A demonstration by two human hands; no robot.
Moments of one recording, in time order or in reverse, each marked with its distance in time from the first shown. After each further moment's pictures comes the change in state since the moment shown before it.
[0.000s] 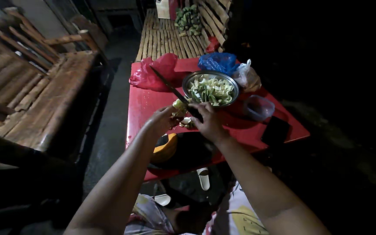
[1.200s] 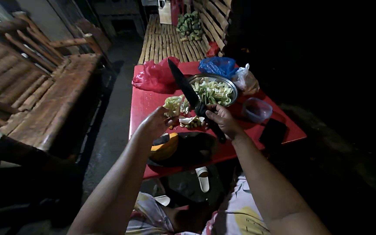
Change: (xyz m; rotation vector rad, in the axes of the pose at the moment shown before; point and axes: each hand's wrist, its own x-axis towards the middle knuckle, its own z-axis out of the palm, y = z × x) left_hand -0.026 0.010 -0.004 -0.245 0.128 -0.045; right_hand -0.008 -0.007 -0.051 0.813 -0.170 0.505
